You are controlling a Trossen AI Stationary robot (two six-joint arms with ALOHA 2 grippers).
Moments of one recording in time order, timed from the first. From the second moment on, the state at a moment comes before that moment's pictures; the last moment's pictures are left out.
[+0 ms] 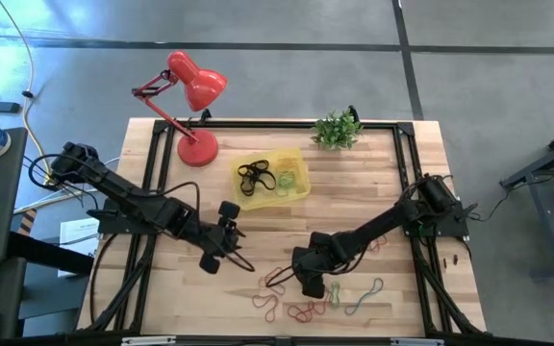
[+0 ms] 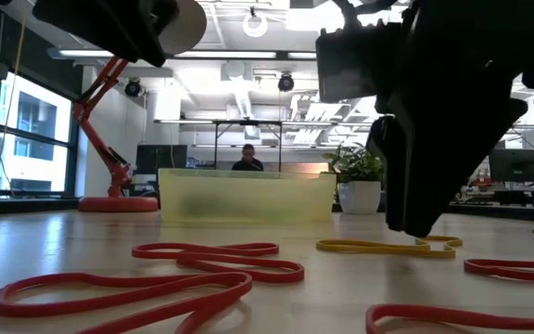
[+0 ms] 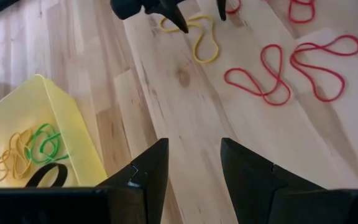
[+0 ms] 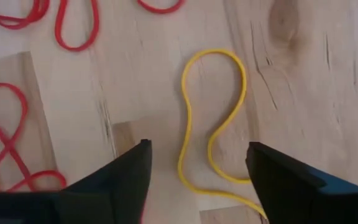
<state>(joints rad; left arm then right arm) -0.34 1.32 0.92 -0.48 -0.31 0.10 0.44 1.95 1.26 -0.55 0.04 0.66</state>
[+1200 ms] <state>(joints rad) -0.34 1.31 0.92 -0.53 -0.32 0.07 0.44 2.05 1.27 -0.69 0.14 0.71</state>
